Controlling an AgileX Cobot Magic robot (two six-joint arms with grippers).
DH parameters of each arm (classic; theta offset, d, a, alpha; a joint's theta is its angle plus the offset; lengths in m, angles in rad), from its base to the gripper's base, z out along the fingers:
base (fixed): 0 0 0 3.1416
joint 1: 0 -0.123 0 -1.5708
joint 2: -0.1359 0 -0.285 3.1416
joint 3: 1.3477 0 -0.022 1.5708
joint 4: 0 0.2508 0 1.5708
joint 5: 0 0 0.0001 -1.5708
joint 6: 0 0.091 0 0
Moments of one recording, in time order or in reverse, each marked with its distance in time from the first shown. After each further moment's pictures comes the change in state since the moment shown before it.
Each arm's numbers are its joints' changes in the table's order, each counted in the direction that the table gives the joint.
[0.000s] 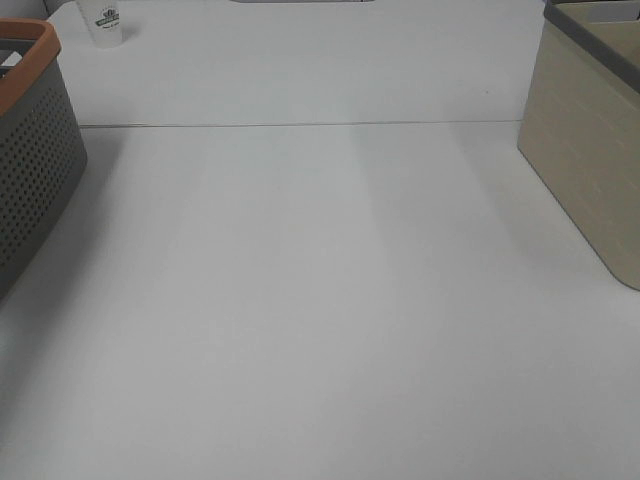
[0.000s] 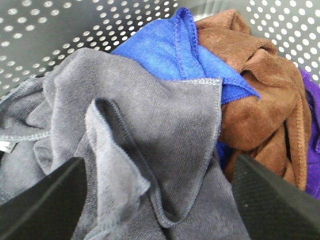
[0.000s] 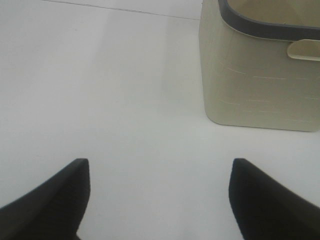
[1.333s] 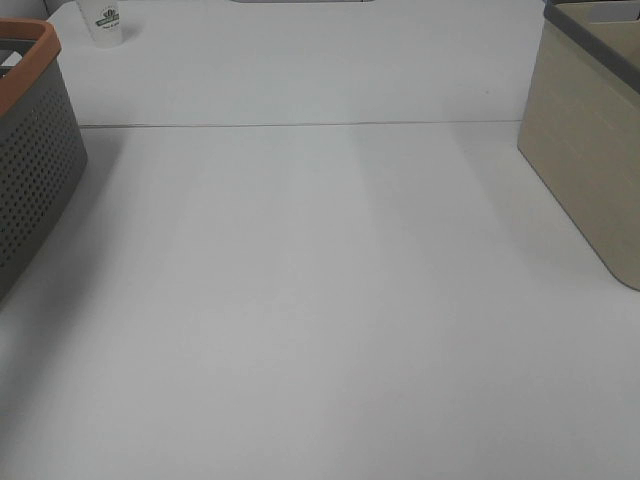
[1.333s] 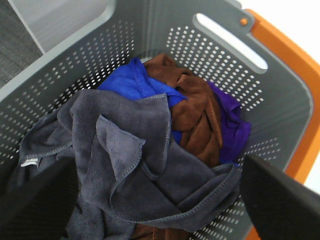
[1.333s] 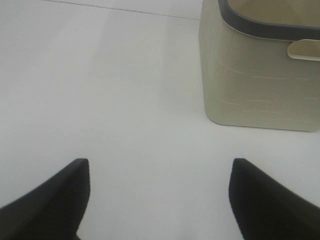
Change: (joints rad) left arm 0.000 0.373 0.118 -0.136 0.042 0.277; right arm 0.000 0.000 0.000 0.000 0.000 0.000
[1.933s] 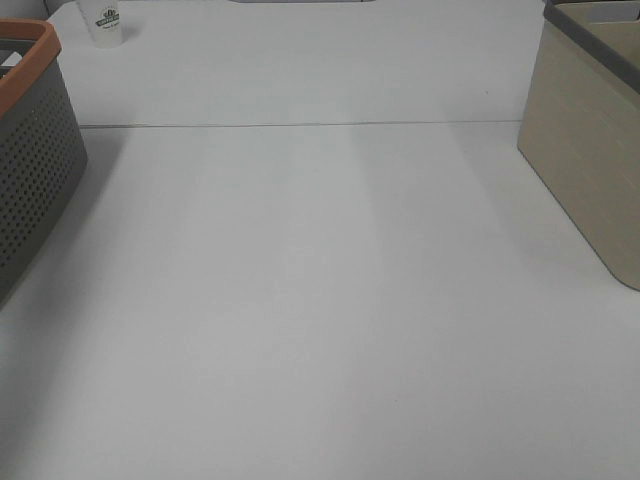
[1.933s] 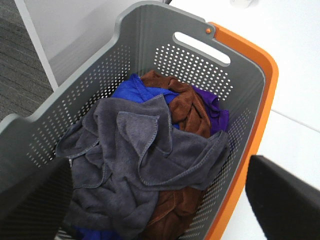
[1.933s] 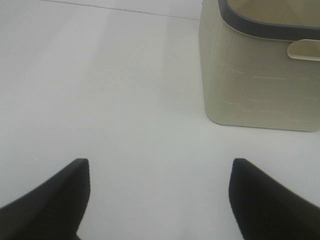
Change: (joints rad) left arm 0.000 0.473 0.363 -0.028 0.148 0.170; right arm 0.000 0.000 0.000 0.000 0.000 0.000
